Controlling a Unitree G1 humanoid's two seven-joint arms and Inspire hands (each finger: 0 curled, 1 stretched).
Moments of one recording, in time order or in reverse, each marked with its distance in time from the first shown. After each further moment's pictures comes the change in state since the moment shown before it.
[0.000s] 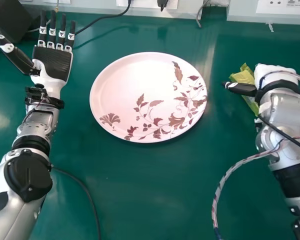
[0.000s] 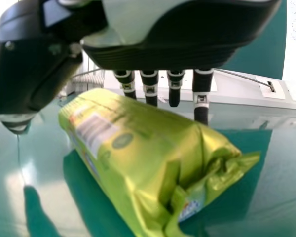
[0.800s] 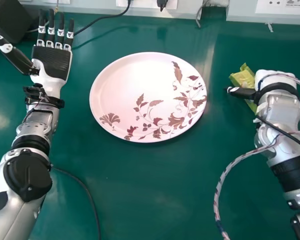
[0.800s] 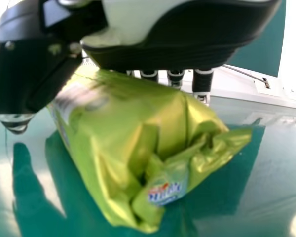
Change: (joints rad) left arm -0.001 0.004 0.006 0.000 -0.037 0.039 -0.008; right arm -0.038 -0.013 0.043 0.121 0.031 -0.002 -0.043
